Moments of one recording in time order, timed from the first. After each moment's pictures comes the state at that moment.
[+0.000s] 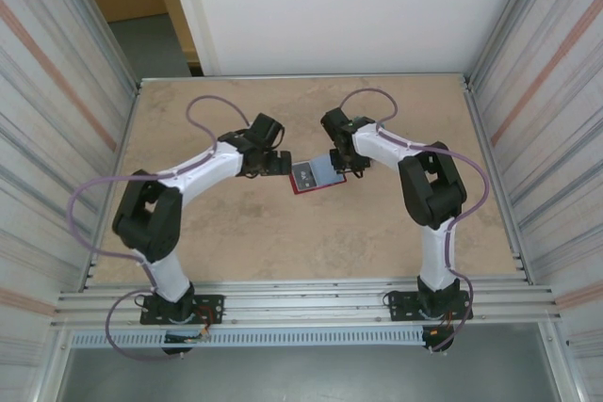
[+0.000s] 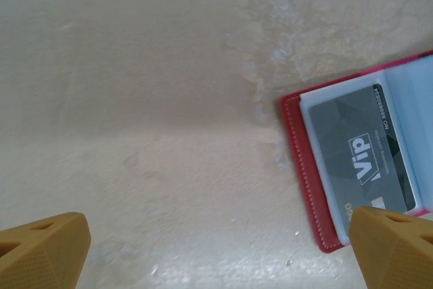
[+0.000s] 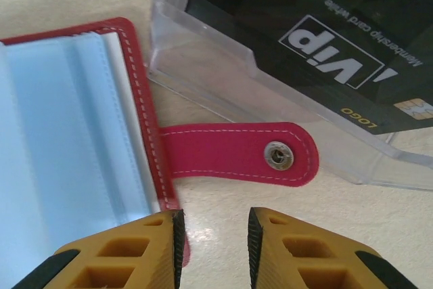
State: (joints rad) left arm -0.58 1.78 1.29 -0.63 -0.15 -0.51; right arm 0.52 2.03 1.49 -0.81 0.22 0.40
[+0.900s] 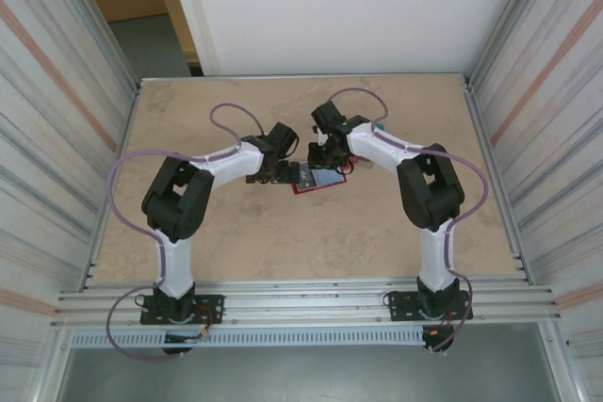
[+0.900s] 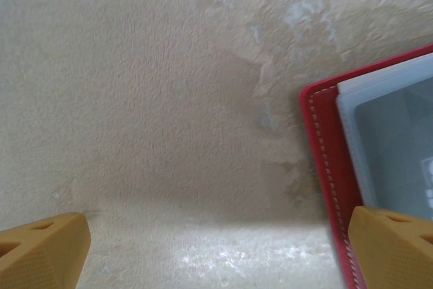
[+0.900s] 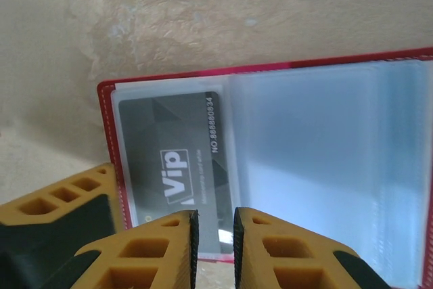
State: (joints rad) left arm -0.60 1.97 1.33 -0.61 -0.17 -0.53; right arm 0.57 2.03 1.55 -0.69 -0.16 0.46
